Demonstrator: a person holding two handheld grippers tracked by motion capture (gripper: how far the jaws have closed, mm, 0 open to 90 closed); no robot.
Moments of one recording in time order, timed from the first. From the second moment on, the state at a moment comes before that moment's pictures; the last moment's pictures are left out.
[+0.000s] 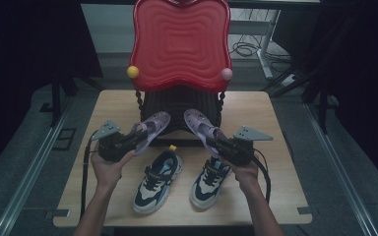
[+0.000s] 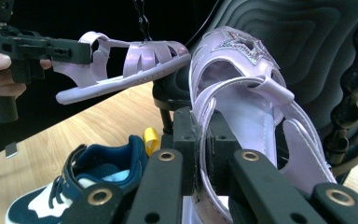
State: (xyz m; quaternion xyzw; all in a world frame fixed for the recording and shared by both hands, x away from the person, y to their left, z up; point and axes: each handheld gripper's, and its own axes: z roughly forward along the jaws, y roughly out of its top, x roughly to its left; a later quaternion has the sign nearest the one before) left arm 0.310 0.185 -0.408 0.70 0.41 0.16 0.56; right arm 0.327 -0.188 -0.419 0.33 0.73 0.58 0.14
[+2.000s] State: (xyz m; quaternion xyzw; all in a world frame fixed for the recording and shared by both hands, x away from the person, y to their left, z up) left arm 0.368 0.134 -0.403 0.67 0.41 0.25 0.57; right arm 0.376 -0.133 -0.409 0.38 0.70 0.57 0.23
